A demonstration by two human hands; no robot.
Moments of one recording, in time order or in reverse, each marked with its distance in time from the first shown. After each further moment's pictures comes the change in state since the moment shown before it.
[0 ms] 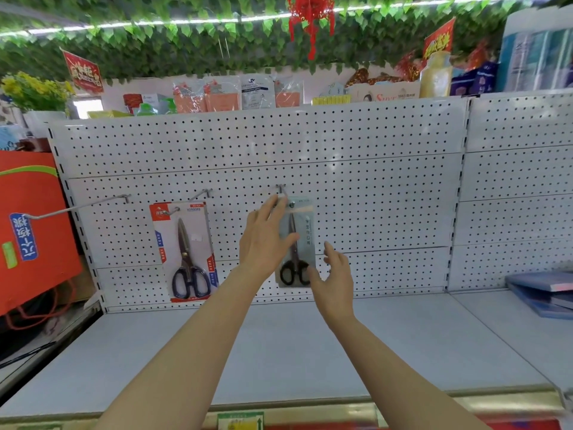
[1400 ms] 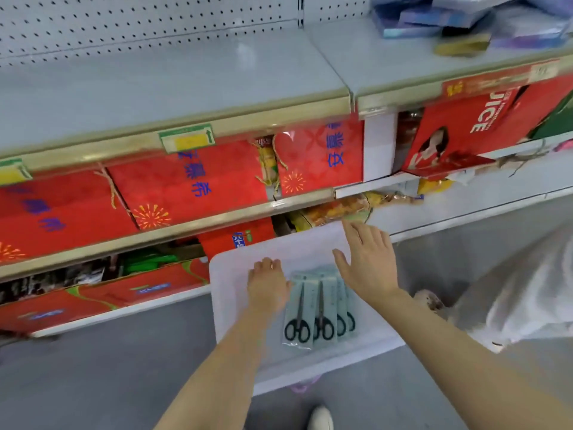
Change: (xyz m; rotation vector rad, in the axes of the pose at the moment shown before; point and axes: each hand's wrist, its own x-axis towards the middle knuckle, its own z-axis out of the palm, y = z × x) left_hand -0.519 0.237 0.352 0.202 -1.047 -0.117; right_hand -0.322 0.320 -0.405 -1.068 -0.363 -0.037
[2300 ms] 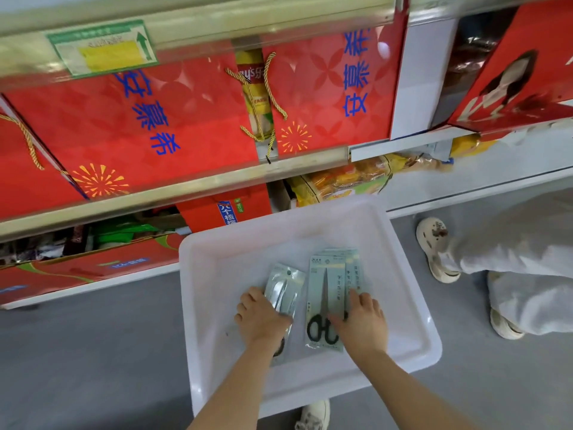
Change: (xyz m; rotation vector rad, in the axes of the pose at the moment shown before) left_hand 0.014 -0.001 0.149 -0.344 -0.202 -0.497; right_hand -0.114 0.012 0.177 0.133 -0.674 0.461
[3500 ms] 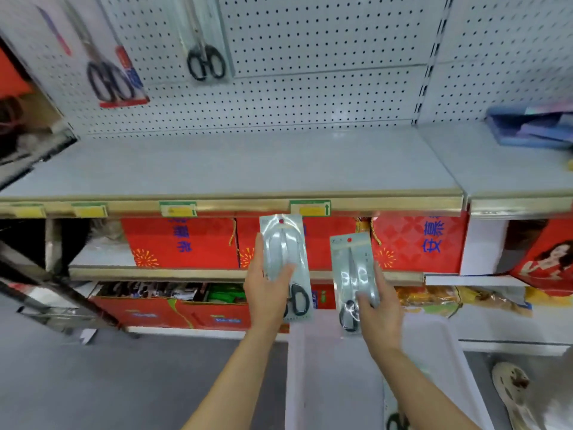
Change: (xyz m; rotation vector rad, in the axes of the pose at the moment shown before) left_hand -0.103 -0.037 -0.320 -1.241 0.635 0.445; right_hand -0.058 -0.214 -0.205 0.985 0.329 -0.331
